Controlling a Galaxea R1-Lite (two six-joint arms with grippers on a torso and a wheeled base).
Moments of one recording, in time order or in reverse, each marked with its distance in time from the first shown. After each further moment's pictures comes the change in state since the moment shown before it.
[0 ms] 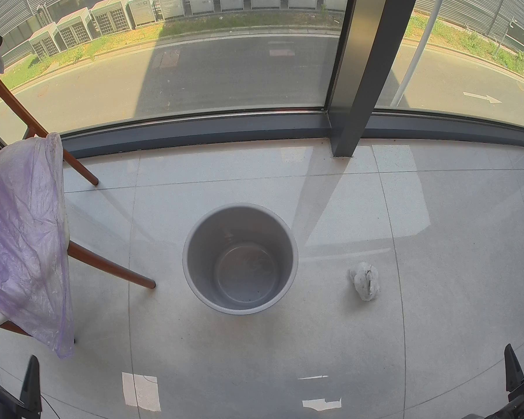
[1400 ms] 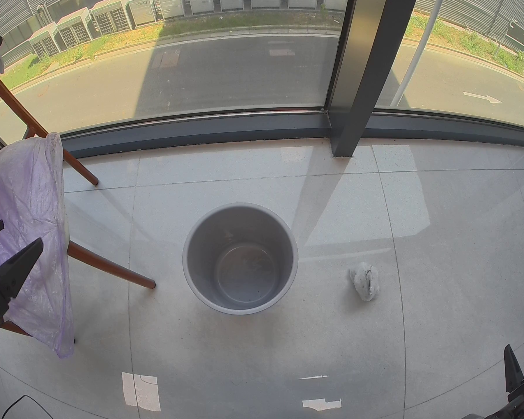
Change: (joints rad) left arm -0.085 0.746 -0.520 -0.020 -0.102 0.043; right arm 0.003 0.000 0.000 0.000 0.006 -0.002
